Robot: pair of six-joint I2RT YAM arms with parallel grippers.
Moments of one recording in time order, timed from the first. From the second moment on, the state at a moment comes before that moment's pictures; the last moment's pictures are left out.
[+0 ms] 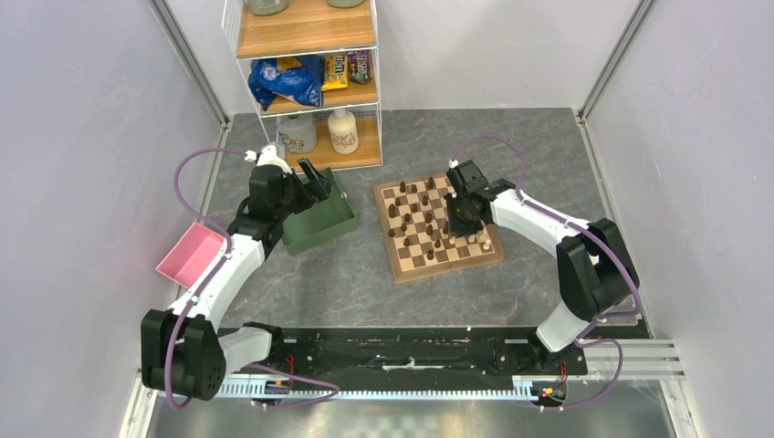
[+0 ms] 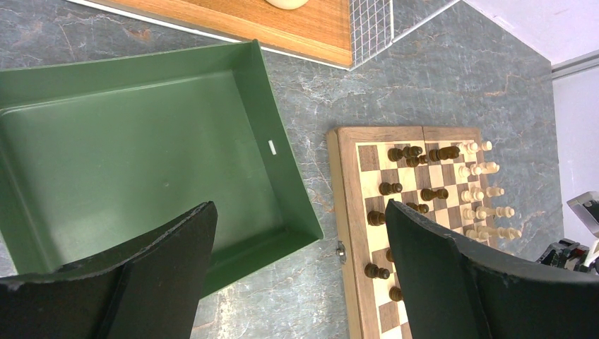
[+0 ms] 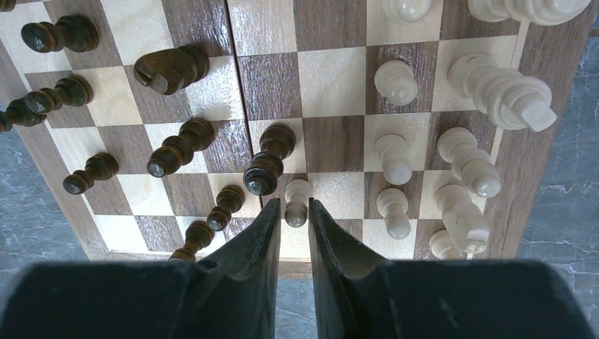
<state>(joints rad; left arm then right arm) -0.18 1.16 0.78 -0.07 0.03 -0.58 0.49 1.64 1.11 -0.60 0.03 0.39</state>
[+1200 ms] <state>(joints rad) -0.18 1.16 0.78 -0.07 0.03 -0.58 0.48 1.44 0.99 -0.66 0.08 0.41</state>
